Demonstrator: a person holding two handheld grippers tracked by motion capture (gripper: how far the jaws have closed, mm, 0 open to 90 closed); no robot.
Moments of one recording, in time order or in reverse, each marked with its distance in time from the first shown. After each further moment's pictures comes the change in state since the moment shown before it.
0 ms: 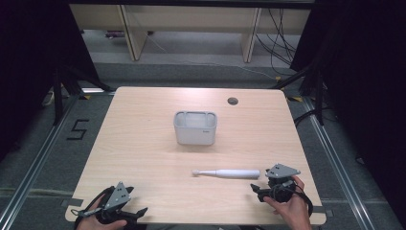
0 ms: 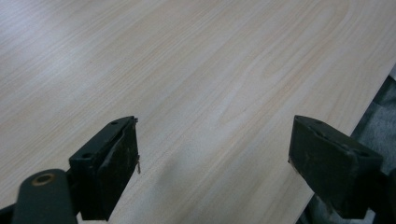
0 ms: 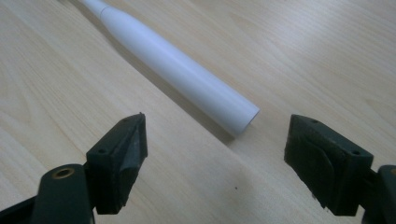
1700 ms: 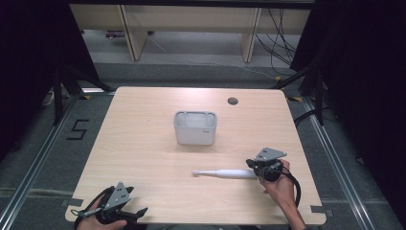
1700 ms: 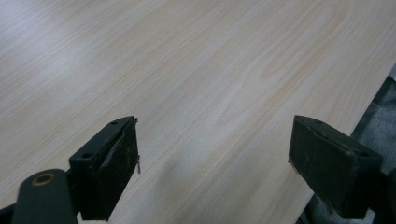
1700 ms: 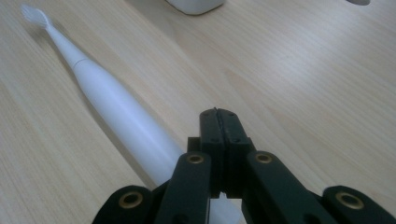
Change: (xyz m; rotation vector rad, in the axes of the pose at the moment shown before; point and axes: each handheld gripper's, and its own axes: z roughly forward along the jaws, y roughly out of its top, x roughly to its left) left arm 0.000 0.000 0.000 0.002 0.002 -0.007; right arm -0.017 0.039 0.040 -0.060 0.034 -0.084
